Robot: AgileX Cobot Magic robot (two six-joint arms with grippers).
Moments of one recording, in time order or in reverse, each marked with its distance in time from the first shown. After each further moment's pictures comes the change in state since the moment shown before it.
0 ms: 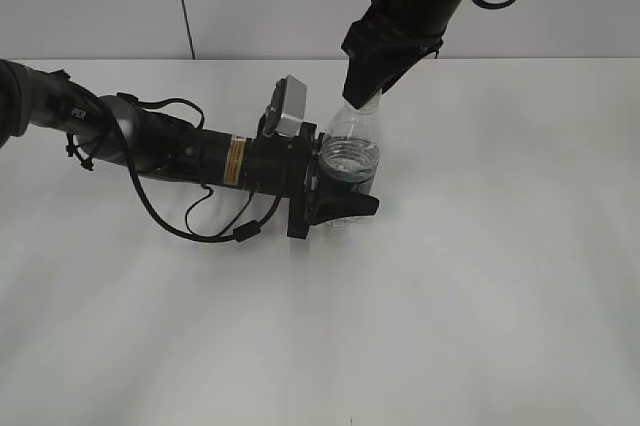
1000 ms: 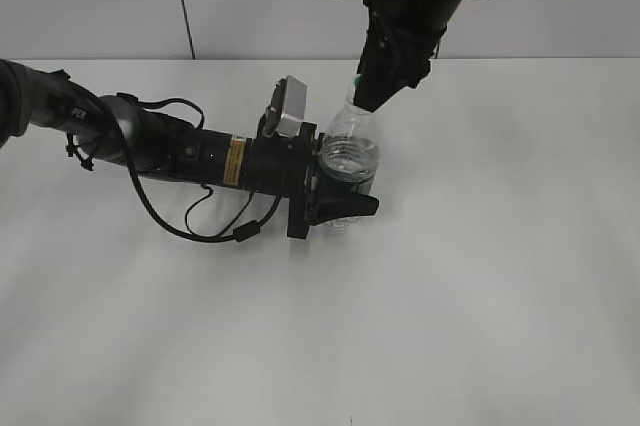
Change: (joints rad) left arm 0.000 0.000 0.000 0.001 0.000 0.001; right arm 0.000 -0.001 -0.002 -0.006 0.000 -0.600
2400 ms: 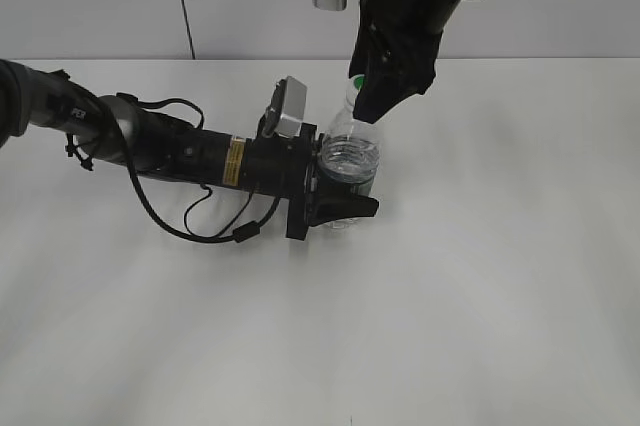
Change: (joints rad) left arm 0.000 0.000 0.000 0.007 -0.008 -0.002; right arm 0.000 0.001 0.001 0.043 0.007 -0.146
